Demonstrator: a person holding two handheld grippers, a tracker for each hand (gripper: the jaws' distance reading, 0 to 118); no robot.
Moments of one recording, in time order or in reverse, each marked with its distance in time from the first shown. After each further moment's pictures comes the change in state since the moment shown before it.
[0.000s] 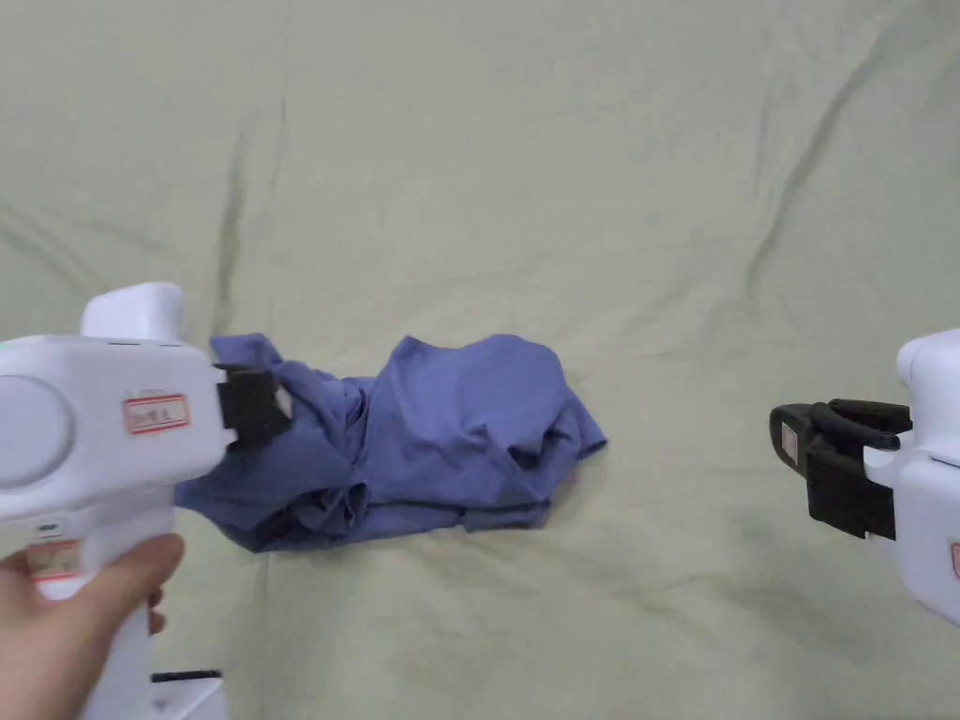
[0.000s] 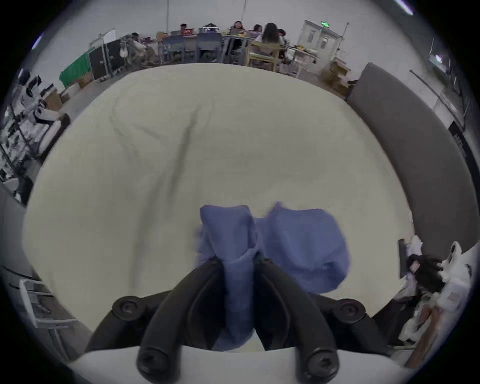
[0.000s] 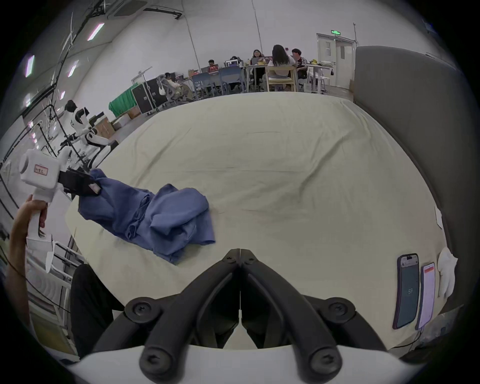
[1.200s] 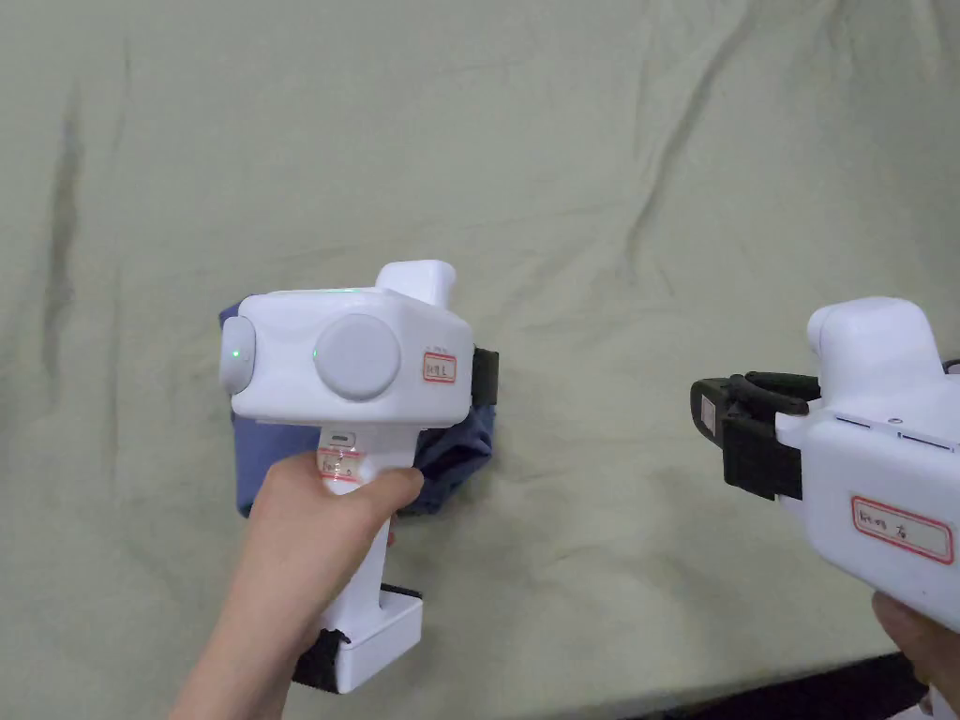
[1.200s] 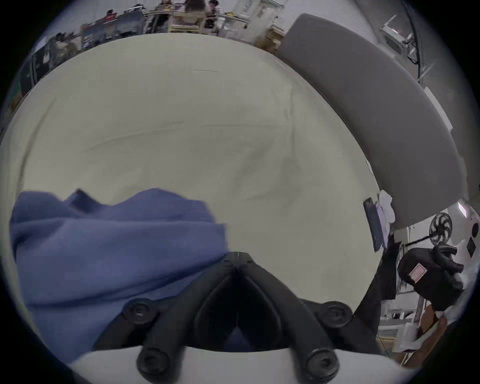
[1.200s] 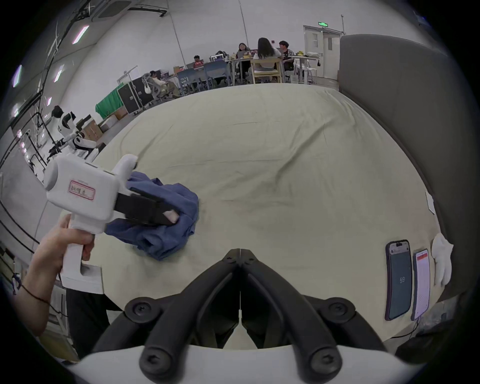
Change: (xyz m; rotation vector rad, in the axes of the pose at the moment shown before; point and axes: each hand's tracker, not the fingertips) left arm 0.143 -0.018 -0.134 -0.171 -0.282 -0.245; right arm 0.022 -0.002 -0.001 -0.042 -0.053 -0.055
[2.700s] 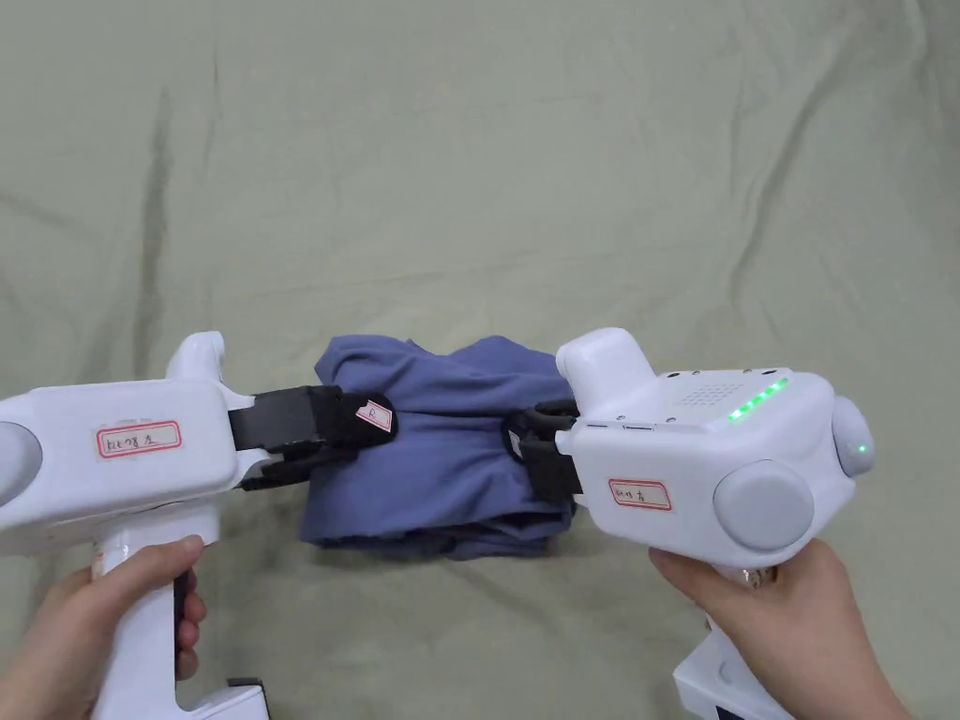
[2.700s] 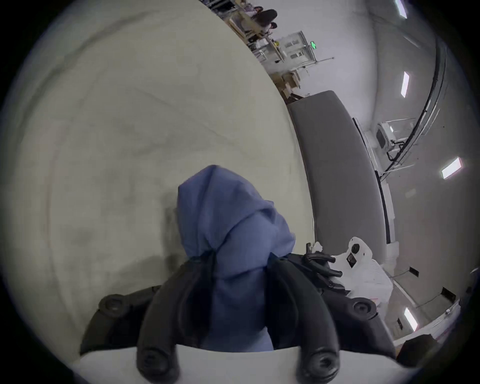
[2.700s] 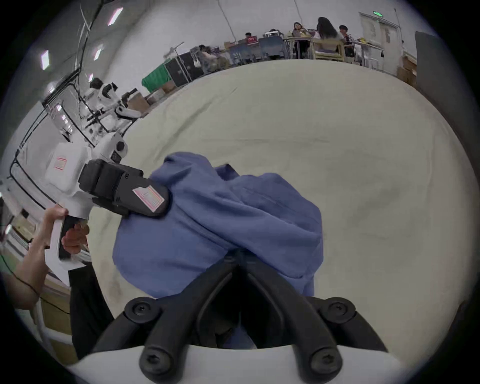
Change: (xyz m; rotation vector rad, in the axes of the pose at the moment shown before) left arm -0.216 -0.054 0.086 0.130 -0.422 0.450; right arm -0.121 0.025 -0.162 -0.106 0.292 0.211
